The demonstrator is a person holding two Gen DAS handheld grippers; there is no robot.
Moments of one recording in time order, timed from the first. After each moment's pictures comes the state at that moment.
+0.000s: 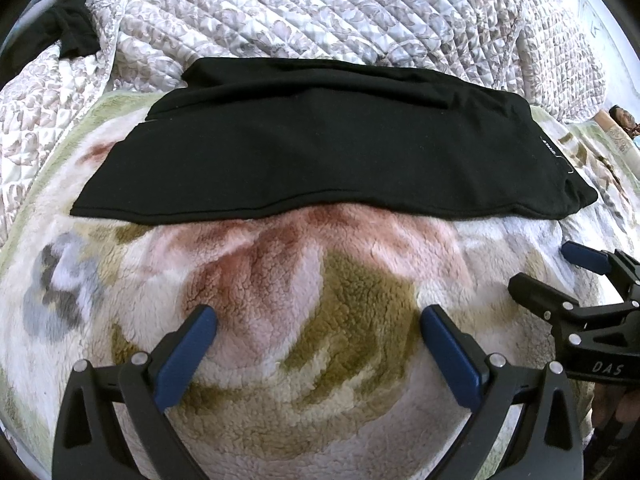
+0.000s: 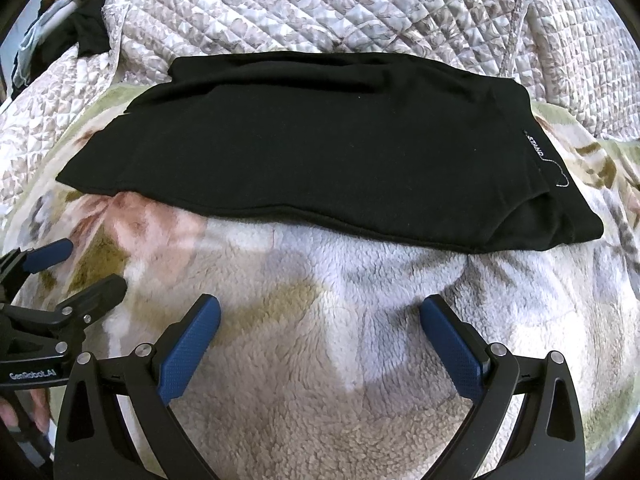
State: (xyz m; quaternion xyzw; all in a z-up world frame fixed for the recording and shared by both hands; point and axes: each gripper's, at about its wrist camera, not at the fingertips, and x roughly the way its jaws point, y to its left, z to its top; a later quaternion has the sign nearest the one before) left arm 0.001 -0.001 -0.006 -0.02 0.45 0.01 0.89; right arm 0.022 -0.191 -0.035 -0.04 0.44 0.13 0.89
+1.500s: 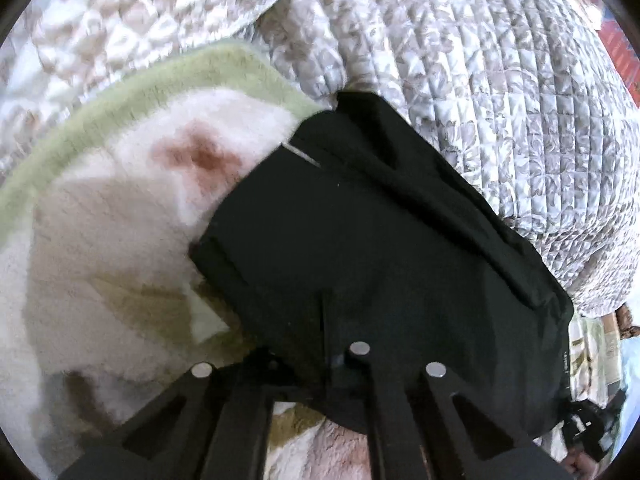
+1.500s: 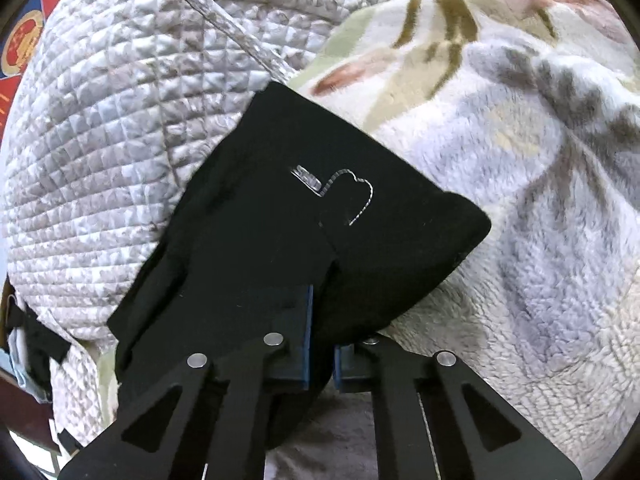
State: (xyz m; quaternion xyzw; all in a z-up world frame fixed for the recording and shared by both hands) left arm 0.081 0.171 -0.001 -0.27 0.39 0.09 0.88; right arm 0.113 -0.381 -0.037 0.37 0.38 -0.01 0.85
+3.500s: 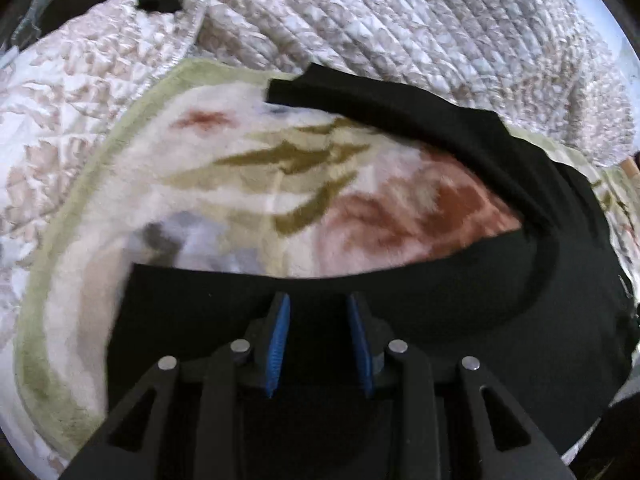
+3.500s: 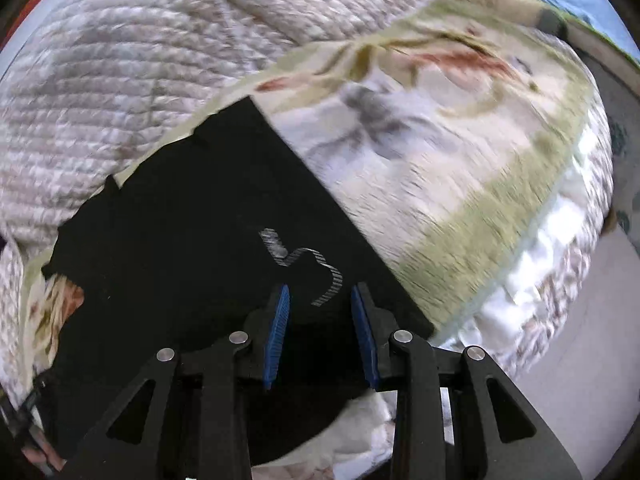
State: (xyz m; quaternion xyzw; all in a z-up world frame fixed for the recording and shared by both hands) left arm -0.014 0.102 -0.005 -0.08 0.45 0.07 0.89; right arm -0.030 -0.384 0.004 0.18 0.43 -0.10 0.88
